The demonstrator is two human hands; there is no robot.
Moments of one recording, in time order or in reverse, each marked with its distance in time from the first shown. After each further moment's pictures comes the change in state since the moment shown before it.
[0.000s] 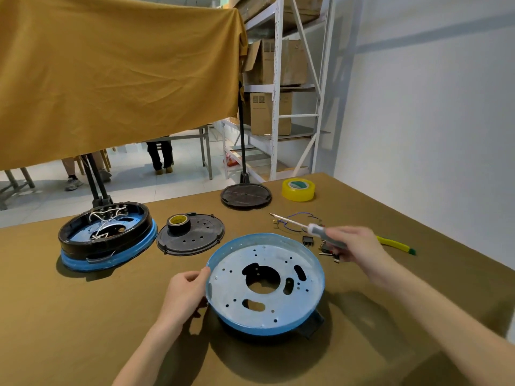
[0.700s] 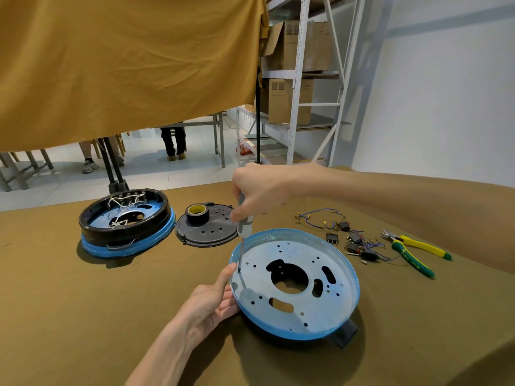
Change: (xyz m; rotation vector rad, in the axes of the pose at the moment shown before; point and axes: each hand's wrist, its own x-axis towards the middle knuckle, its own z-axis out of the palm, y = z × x) left_hand 0.004 -0.011 -0.005 -0.577 -0.300 -0.377; right_hand 0.039 -0.179 0.180 -1.154 -0.709 -0.690
